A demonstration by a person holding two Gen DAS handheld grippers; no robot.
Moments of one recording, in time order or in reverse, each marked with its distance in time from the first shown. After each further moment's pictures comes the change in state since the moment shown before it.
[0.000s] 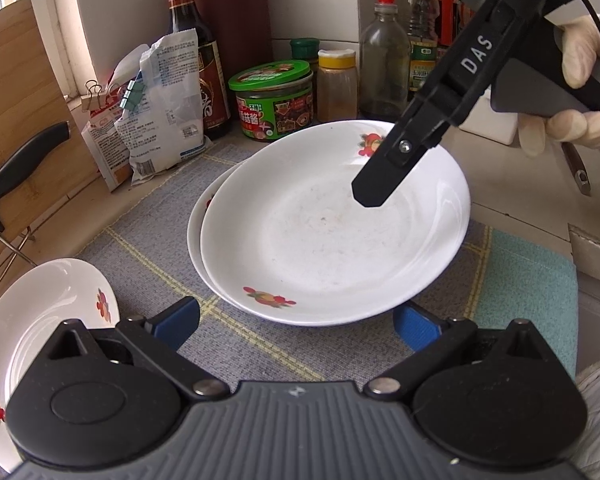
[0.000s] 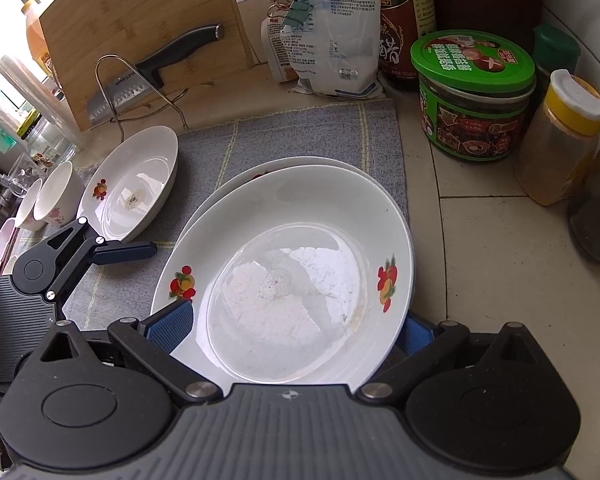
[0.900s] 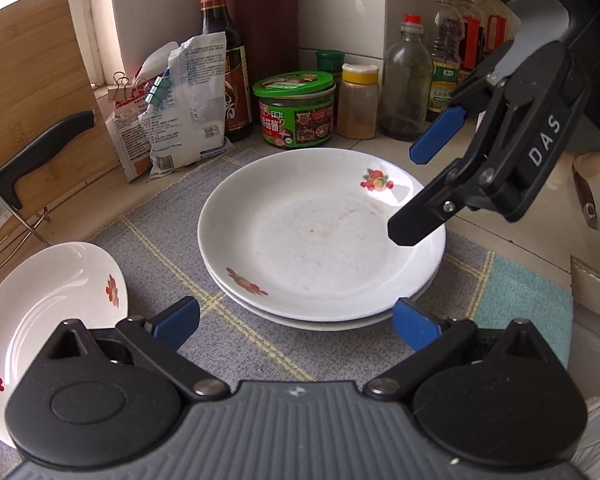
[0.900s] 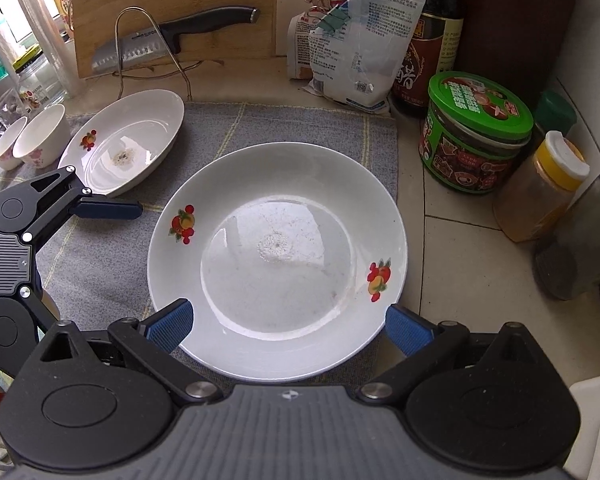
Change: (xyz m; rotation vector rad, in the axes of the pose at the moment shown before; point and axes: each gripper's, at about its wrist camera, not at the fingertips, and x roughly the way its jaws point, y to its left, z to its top) left arm -0.013 0.000 0.000 -0.106 -0.027 0.040; right arm -0.010 0.034 -0.014 -0.205 -0.016 -0.163
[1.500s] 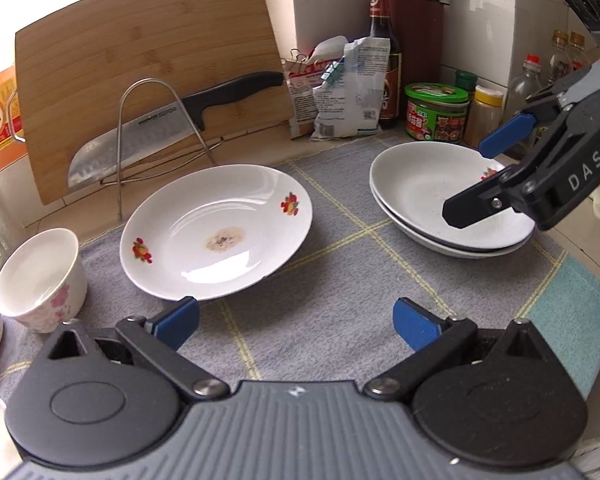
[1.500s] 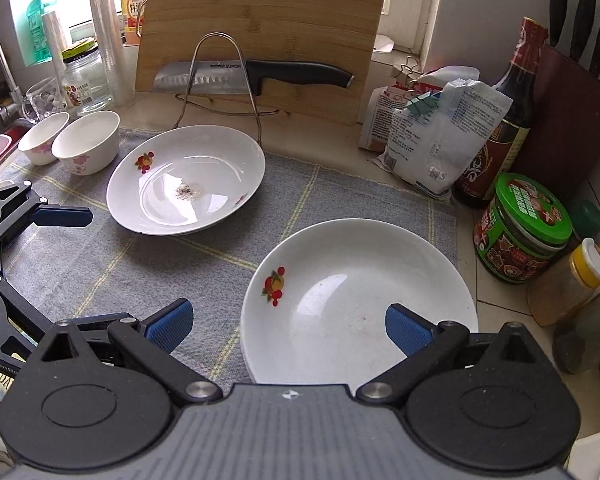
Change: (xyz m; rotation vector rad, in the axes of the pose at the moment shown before) left arm -0.083 0.043 -0.056 -0.241 0.006 0.300; right arm -0.003 0.086 0.014 -0.148 -0.146 -0.036
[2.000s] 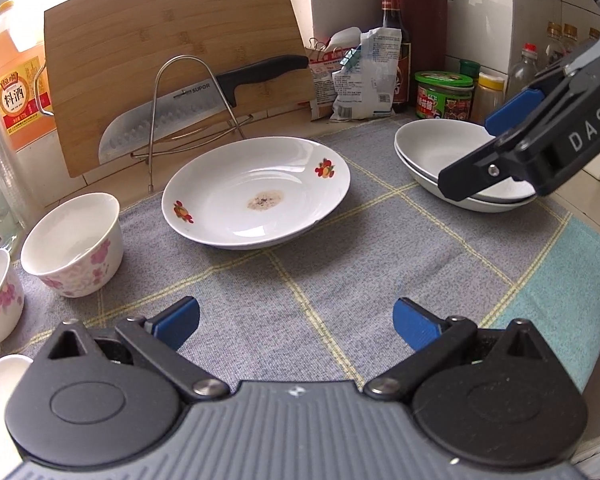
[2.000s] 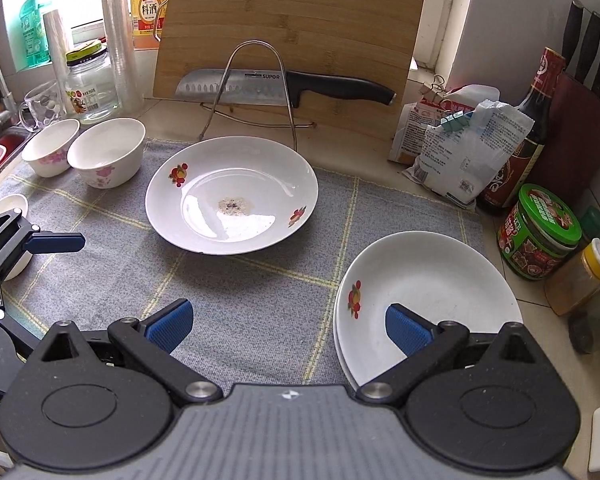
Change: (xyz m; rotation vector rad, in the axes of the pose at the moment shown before) left arm -0.013 0.035 -0.036 0.027 -0.004 -0.010; right arm -0.004 0.076 0.007 0.040 -0.020 -0.080
